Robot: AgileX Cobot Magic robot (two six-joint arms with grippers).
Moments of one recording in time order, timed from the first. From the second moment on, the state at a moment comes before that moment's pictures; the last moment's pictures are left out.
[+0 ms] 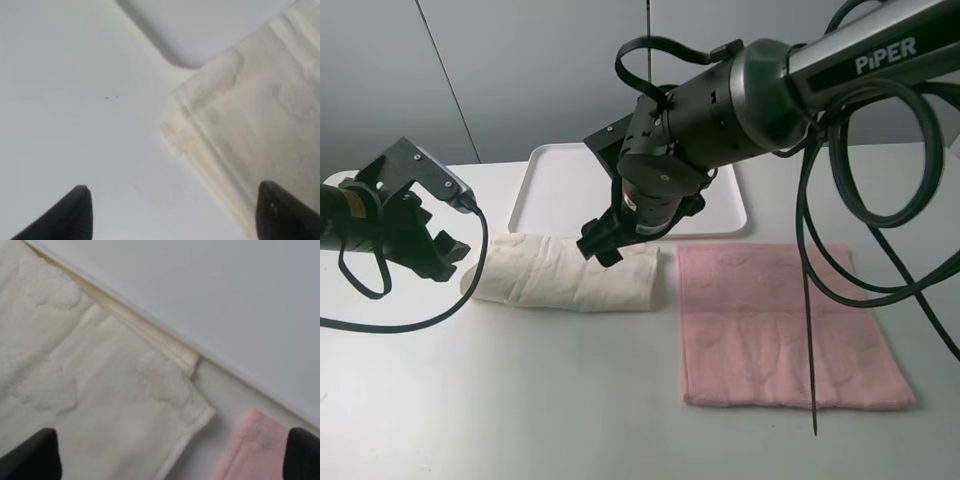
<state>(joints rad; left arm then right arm) -0.16 1.61 -0.59 0.29 -0.09 0.24 0.85 2.02 -1.26 -0.59 0.57 0.74</state>
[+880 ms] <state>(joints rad) -0.16 1.89 -0.99 -0.04 0.45 0.10 0.82 2.02 -1.28 -0.25 0.68 0.45</state>
